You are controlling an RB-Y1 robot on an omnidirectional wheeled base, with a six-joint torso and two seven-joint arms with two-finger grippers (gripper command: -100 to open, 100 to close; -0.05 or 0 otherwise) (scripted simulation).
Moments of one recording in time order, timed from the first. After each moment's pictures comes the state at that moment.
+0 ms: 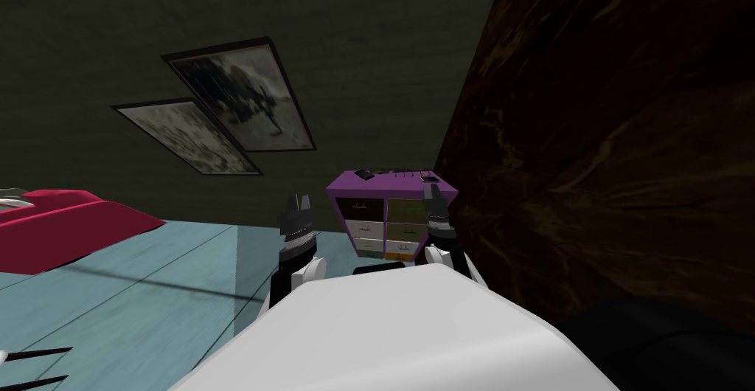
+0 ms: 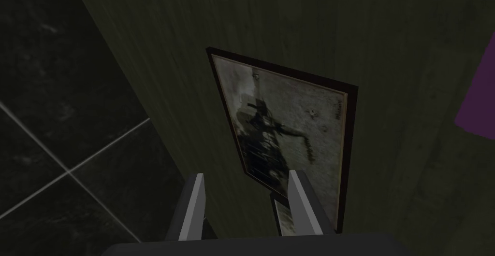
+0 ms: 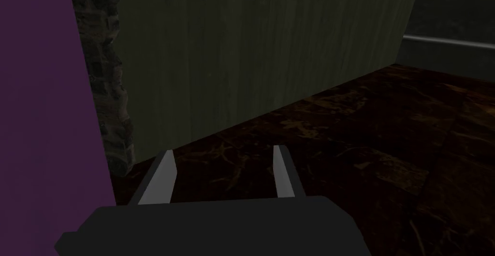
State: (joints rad) left arm 0.50 0.00 -0.01 -2.21 0.12 -0.64 -0.03; right arm 0.51 -0.04 0.04 -2.20 -0.02 -0.60 0.10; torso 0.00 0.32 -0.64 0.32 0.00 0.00
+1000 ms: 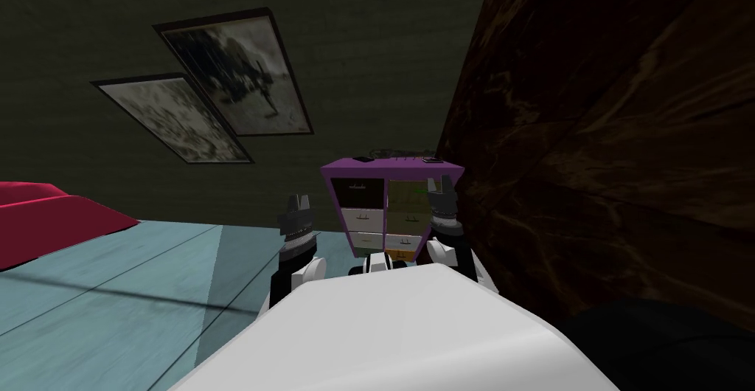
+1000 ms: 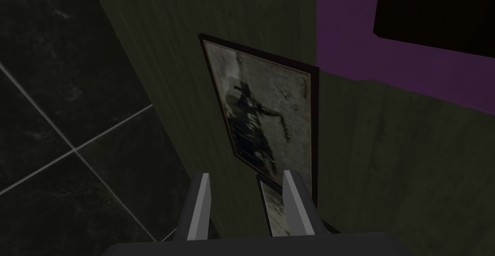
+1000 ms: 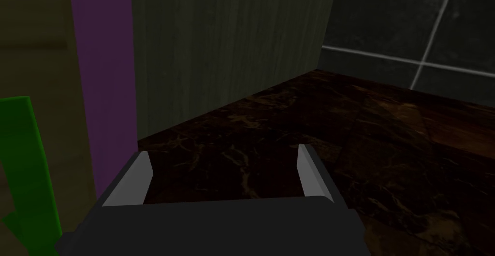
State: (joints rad) left arm 0.50 0.00 -0.01 -2.21 0.12 -0.64 -0.03; right arm 0.46 -0.08 0.02 -2.27 -0.01 -0.67 0.15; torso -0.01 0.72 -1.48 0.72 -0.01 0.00
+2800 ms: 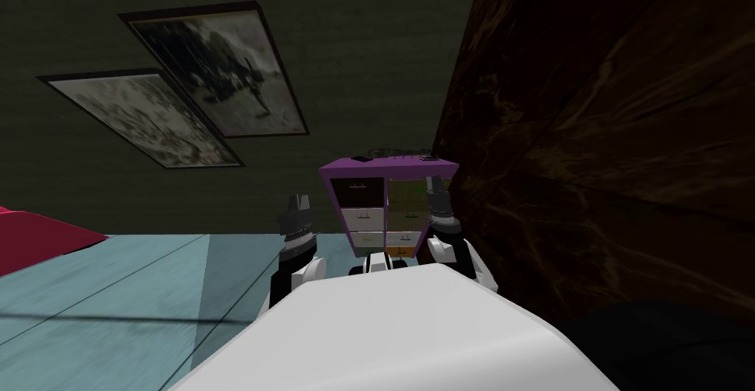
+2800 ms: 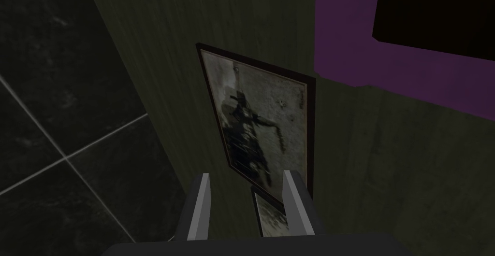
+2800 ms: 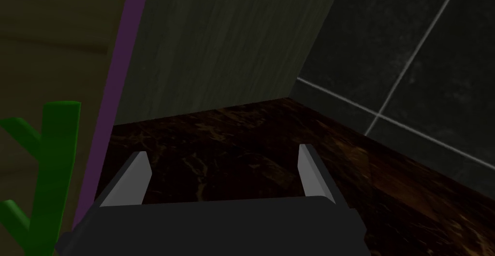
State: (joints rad) left arm 0.50 0.00 -0.01 -2.21 0.12 -0.64 -0.03; right arm 0.42 -0.11 0.00 -2.26 0.07 -0.67 0.30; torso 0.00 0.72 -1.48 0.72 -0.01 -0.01
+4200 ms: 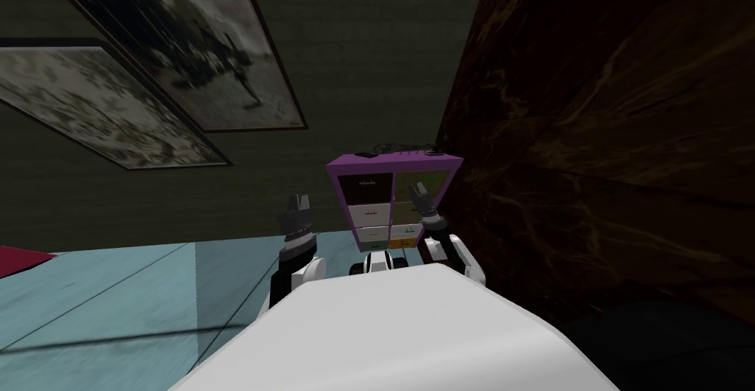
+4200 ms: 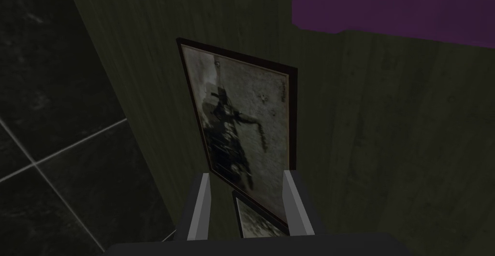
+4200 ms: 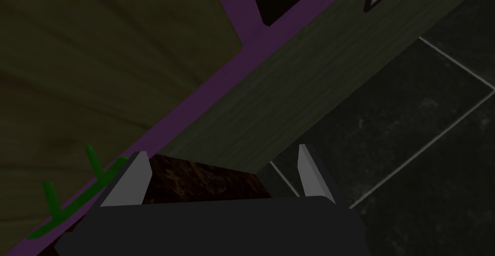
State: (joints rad) left arm 0.50 0.00 -0.01 -2.21 0.12 -0.64 -0.03; right arm 0.38 -0.15 0.02 -2.12 0.27 -0.61 0.59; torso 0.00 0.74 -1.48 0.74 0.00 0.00
